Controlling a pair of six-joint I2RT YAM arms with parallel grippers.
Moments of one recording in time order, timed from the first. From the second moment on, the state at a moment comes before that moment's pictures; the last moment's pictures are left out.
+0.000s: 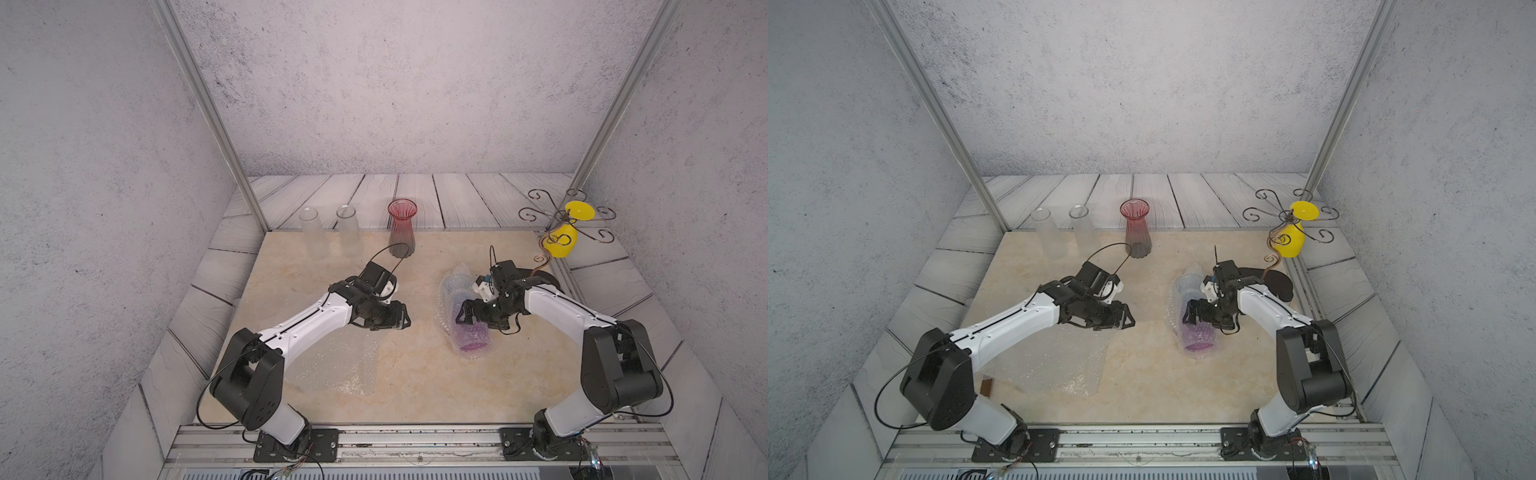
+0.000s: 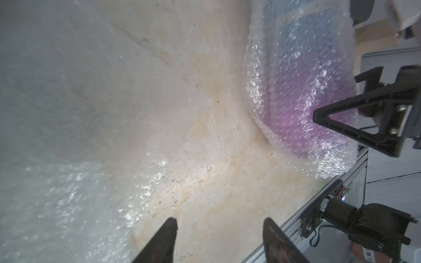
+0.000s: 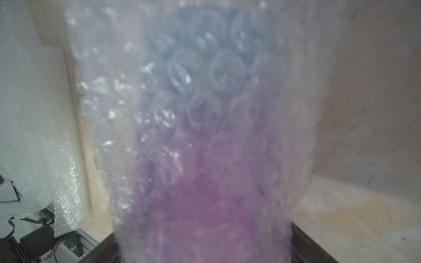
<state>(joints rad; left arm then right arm) -0.66 1.57 1.13 -0.66 0.37 -0.50 0.26 1.57 1.03 -0.78 -0.43 0.24</state>
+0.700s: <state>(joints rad) -0.85 1.70 1.13 -0.49 0.39 -0.60 0.33 1.33 0.96 -0.95 -0.39 0.25</state>
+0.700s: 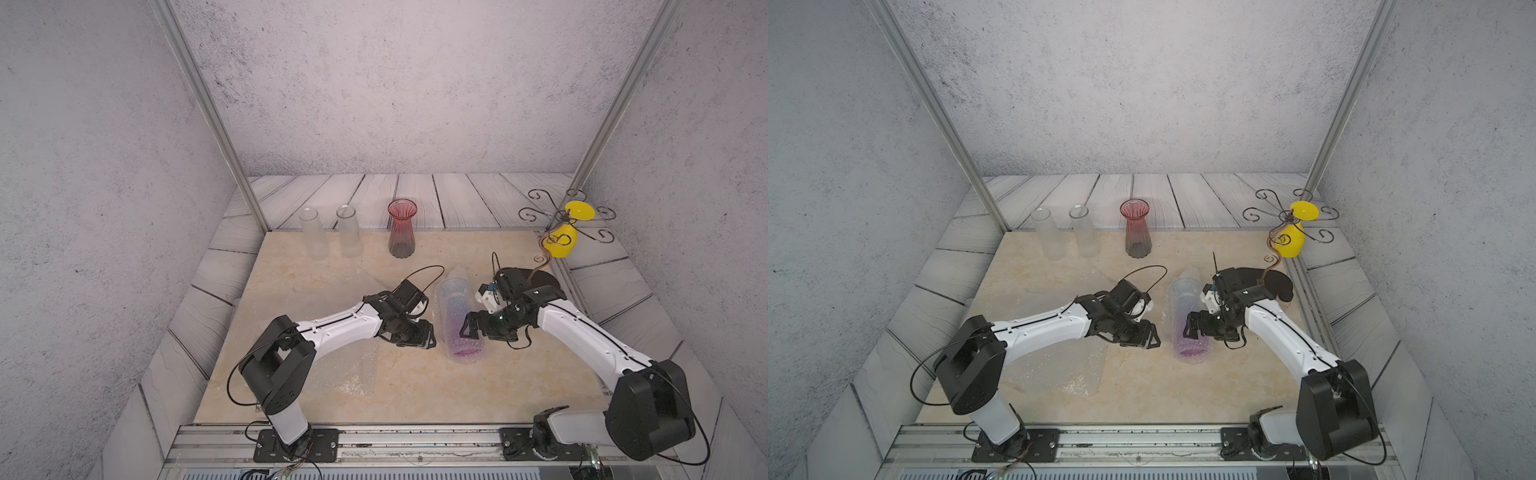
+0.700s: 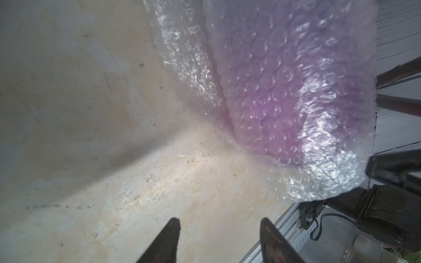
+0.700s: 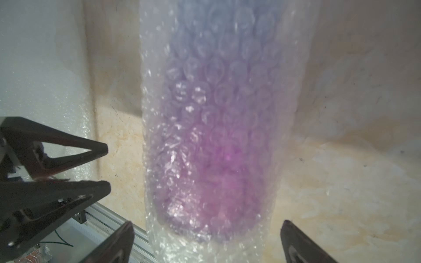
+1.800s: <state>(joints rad) -0.92 1.82 1.13 -0.33 0.41 -0.64 0.37 1.32 0.94 -0.99 -0.36 0.26</state>
